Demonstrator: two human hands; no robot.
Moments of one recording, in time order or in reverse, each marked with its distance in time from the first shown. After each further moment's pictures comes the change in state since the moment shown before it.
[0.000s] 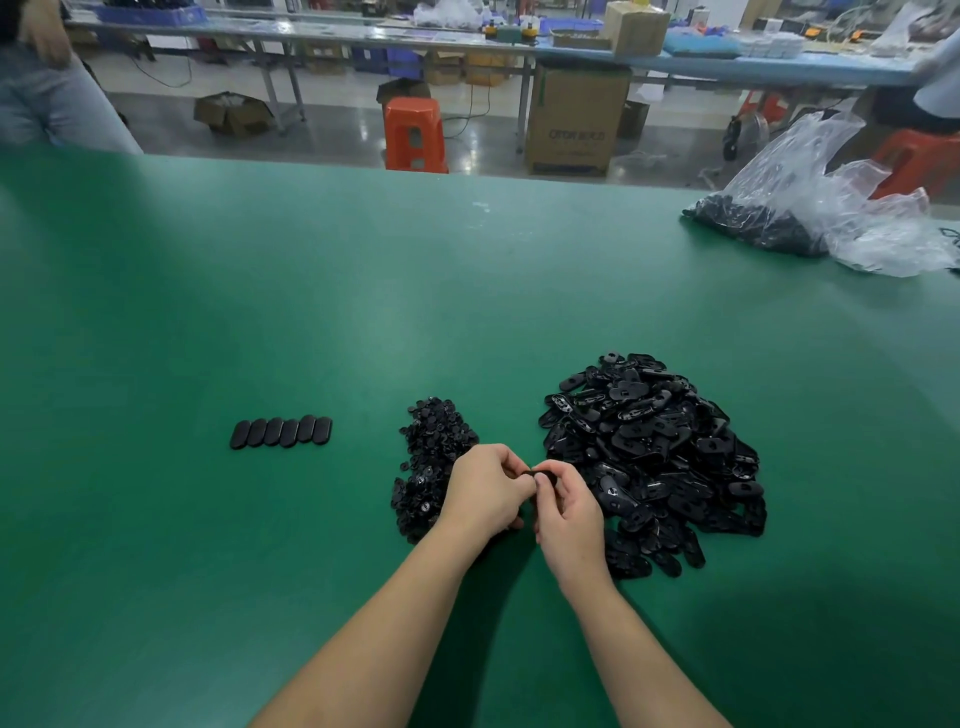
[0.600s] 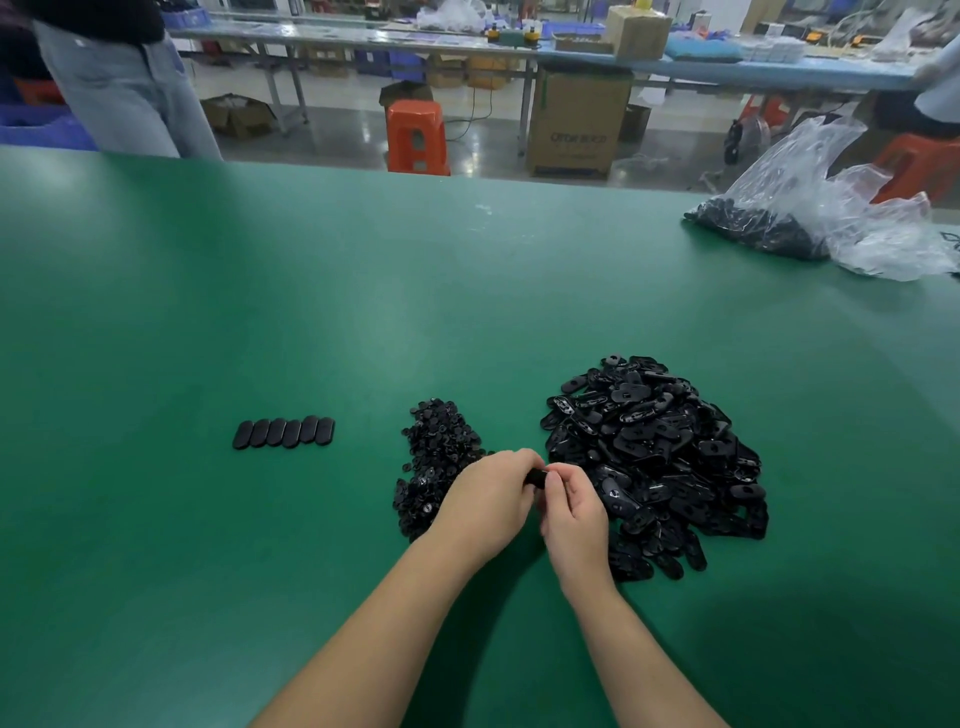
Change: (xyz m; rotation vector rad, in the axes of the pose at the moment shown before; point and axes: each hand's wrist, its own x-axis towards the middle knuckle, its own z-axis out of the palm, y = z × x) left_hand -0.003 -0.011 -0.003 0.463 0.017 0.467; right_hand 0.001 -0.001 0.002 0.051 0.060 0.045
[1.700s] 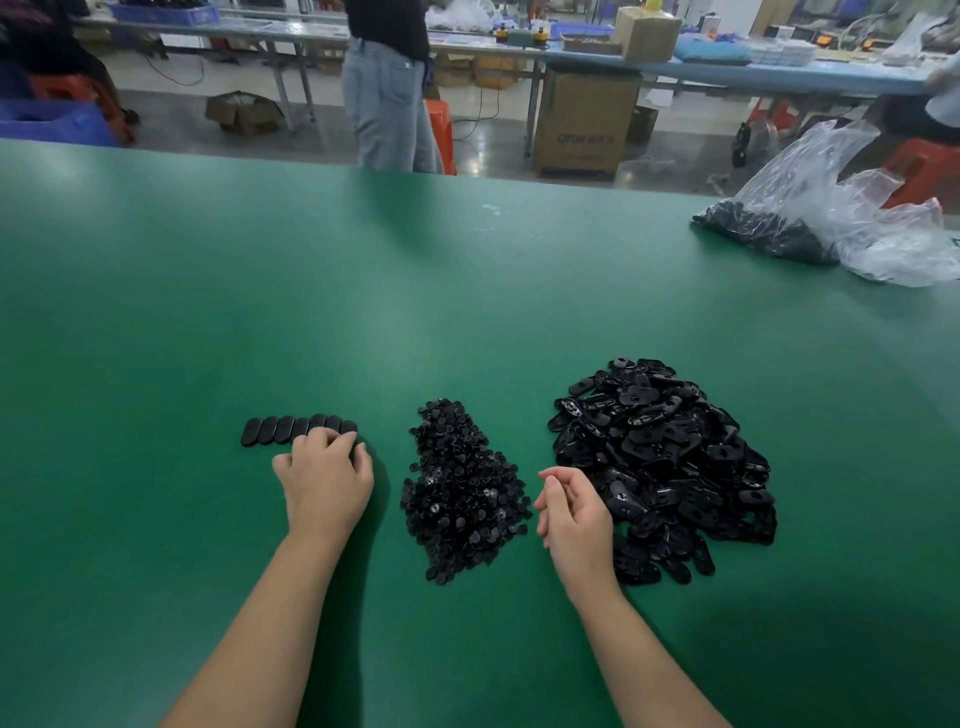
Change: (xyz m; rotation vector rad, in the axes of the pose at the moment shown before) left_hand -0.035 -0.145 -0.048 0.375 0.462 -0.545; right_hand -0.007 -0.009 0.000 -0.061 -0.064 -0.010
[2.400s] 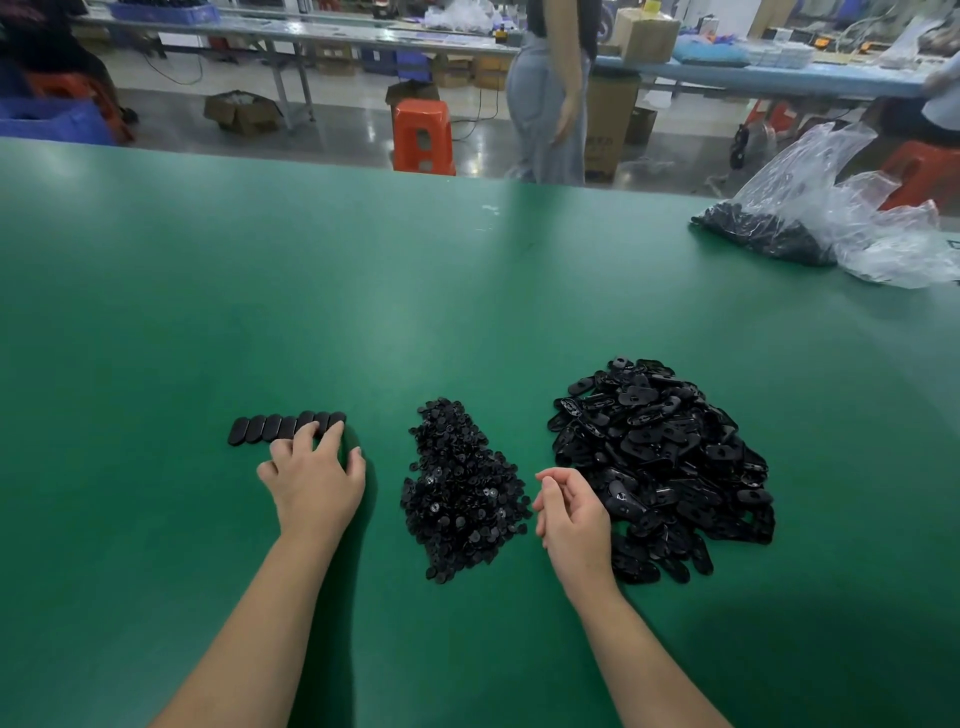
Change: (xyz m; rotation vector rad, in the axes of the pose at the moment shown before) left_hand 0.002 -0.009 0.000 0.058 -0.101 -0.100; right_hand 0.001 0.002 0.000 -0.030 -0.016 -0.007
